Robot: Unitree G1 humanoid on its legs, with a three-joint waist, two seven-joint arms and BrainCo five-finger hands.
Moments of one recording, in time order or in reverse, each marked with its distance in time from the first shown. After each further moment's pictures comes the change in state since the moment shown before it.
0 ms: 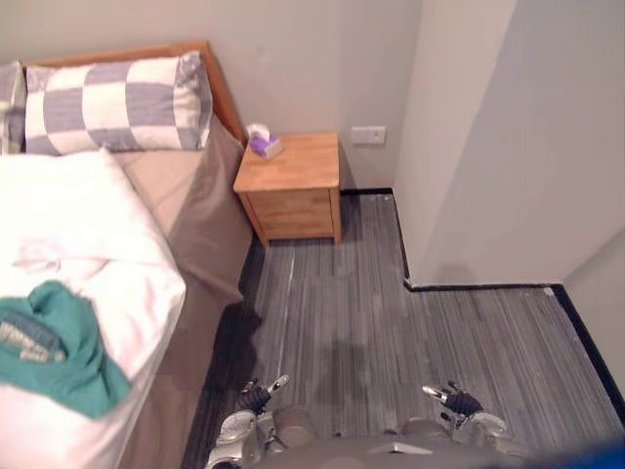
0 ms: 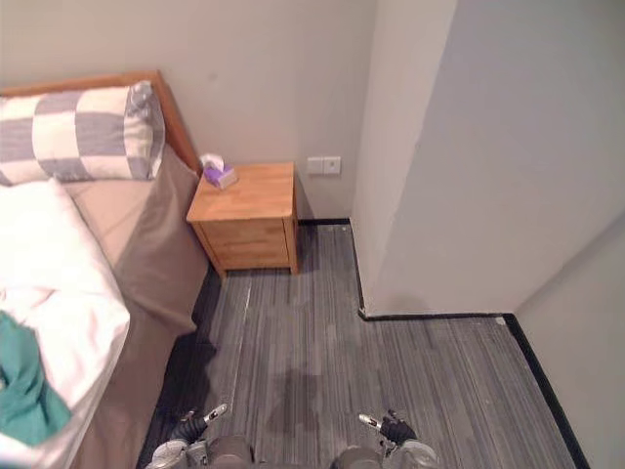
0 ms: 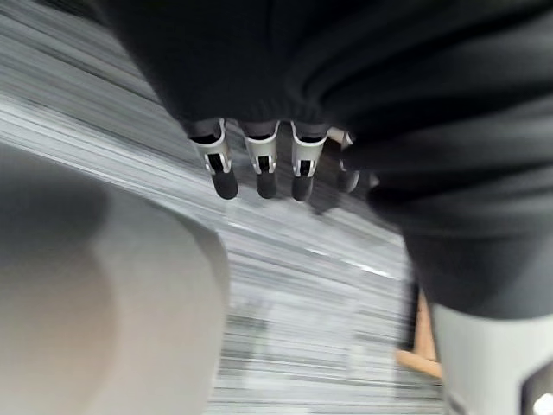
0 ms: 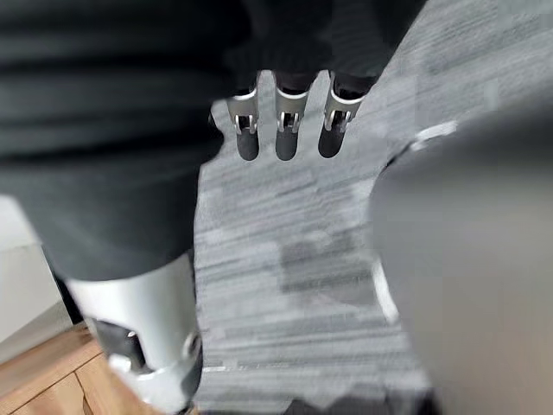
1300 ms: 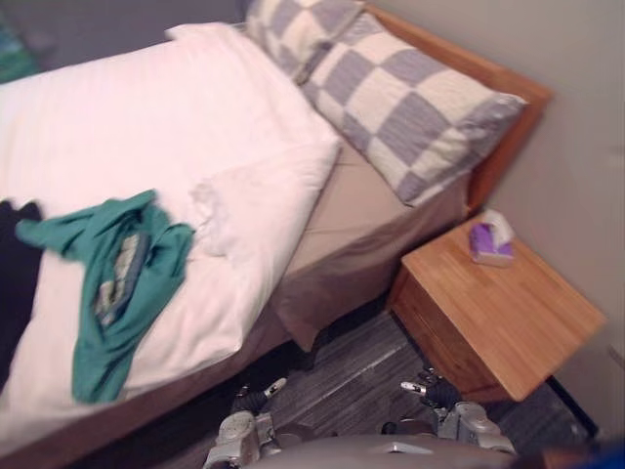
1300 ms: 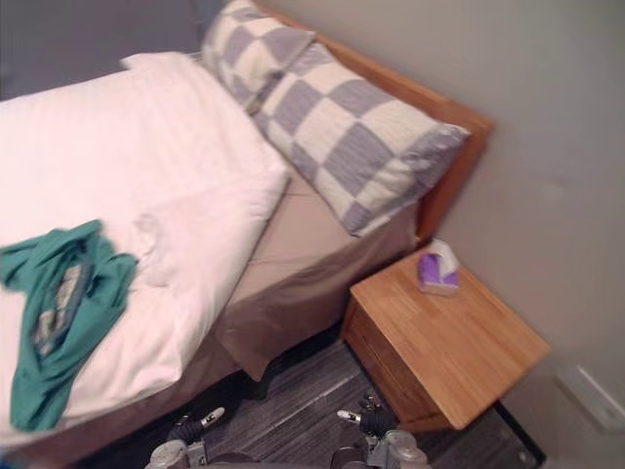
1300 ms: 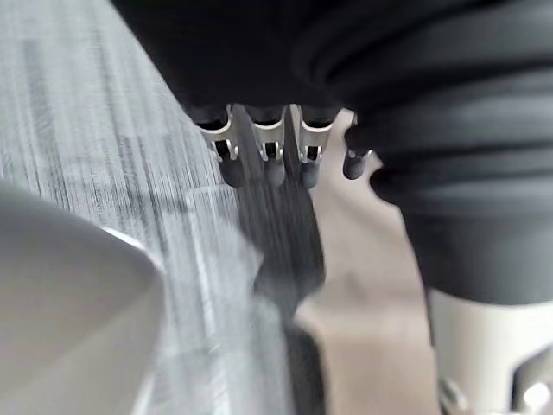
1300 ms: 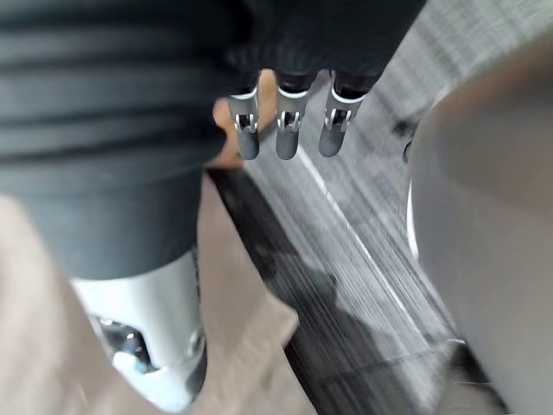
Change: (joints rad) left arm -0.002 0.022 -0.002 0.015 -0.040 0.018 0.112; right arm 0.002 0.032 0.129 -0.052 -0.022 -0.095 0.052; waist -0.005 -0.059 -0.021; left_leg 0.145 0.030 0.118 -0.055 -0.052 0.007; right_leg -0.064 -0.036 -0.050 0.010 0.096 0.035
